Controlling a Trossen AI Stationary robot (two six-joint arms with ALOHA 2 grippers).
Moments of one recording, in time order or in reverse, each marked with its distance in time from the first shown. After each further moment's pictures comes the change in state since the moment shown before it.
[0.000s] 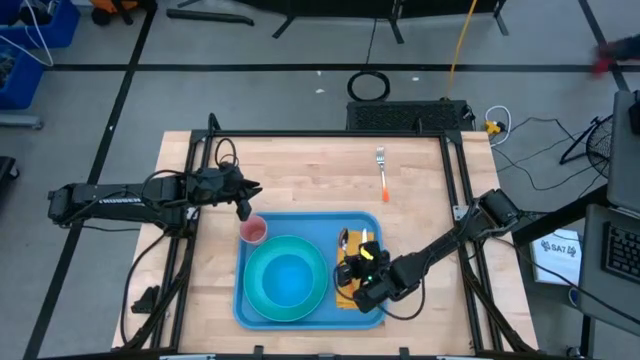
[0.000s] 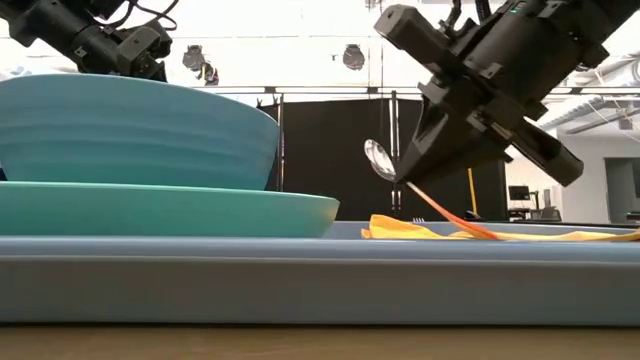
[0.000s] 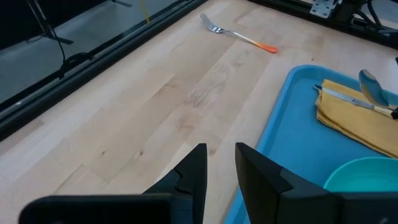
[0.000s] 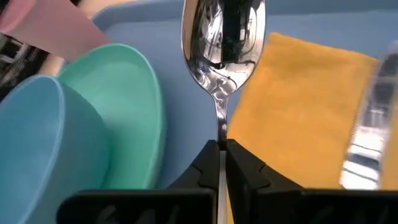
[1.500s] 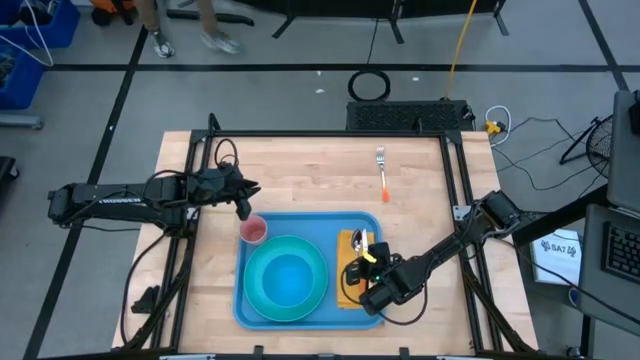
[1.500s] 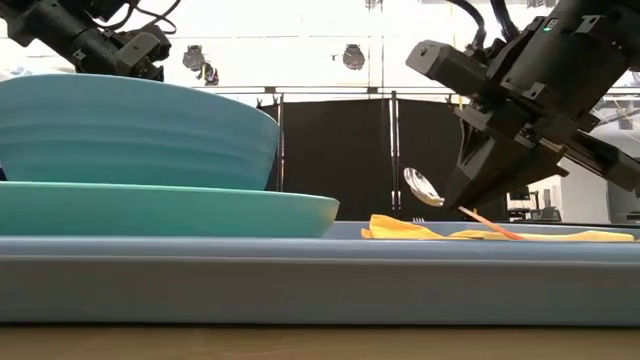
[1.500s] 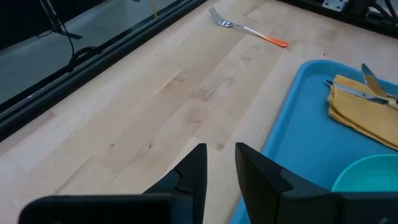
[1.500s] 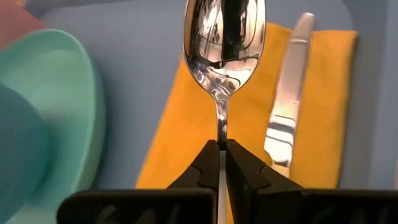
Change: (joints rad) left arm 0.000 0.000 0.000 -0.029 -0.027 -0.009; right arm 0.037 0.000 0.000 -0.227 -0.079 0.194
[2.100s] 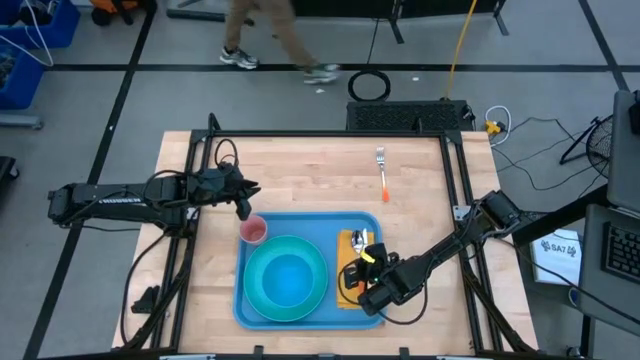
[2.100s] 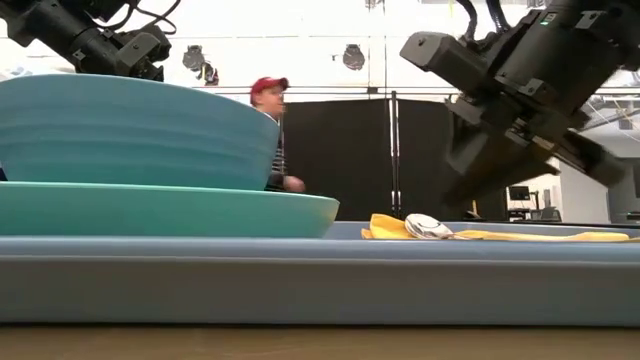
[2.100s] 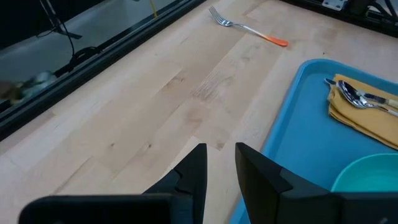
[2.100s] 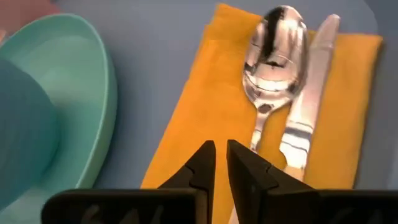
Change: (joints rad) left arm 0.000 0.000 0.000 -0.002 0.002 0.001; right arm -0.006 0.000 0.000 0.061 0.008 -0.115
